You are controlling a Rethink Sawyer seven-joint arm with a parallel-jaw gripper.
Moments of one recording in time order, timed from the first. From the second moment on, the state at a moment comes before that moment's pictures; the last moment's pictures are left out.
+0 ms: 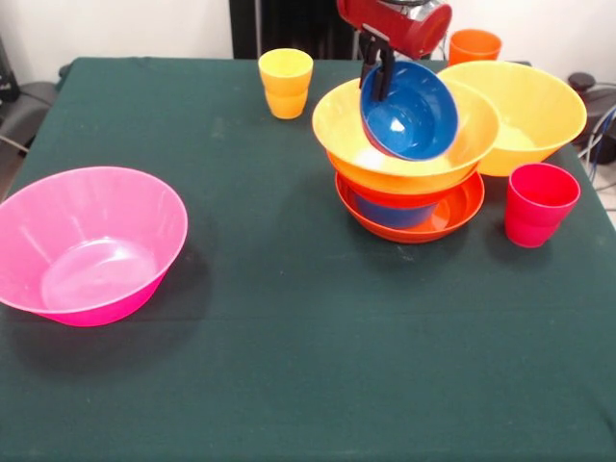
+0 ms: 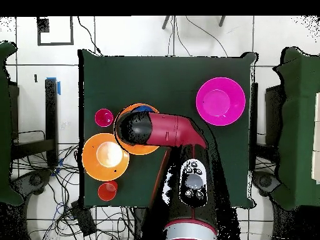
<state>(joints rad) -0.11 -0.69 -0.07 1.64 -0.03 0.64 2.45</state>
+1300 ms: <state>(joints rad) -0.07 -0.69 -0.08 1.67 0.00 0.64 2.45</state>
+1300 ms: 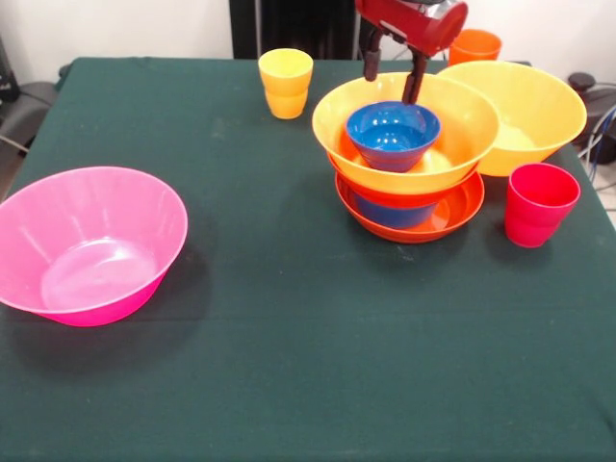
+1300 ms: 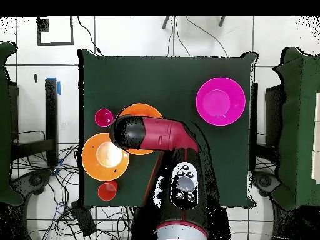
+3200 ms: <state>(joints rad) -0.22 -0.86 -0.10 1.51 0.01 0.96 2.45</state>
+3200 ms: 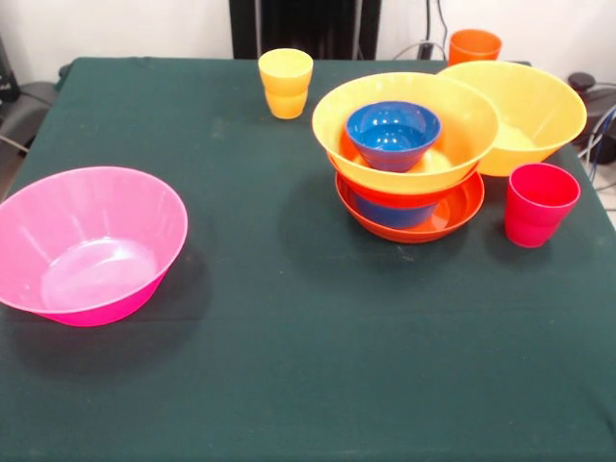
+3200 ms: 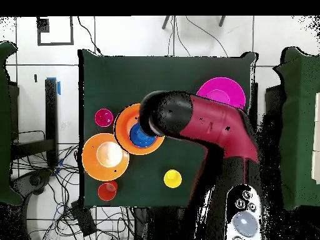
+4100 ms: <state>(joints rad) -0.51 -0.65 0.08 1.35 -0.14 0.79 2.29</state>
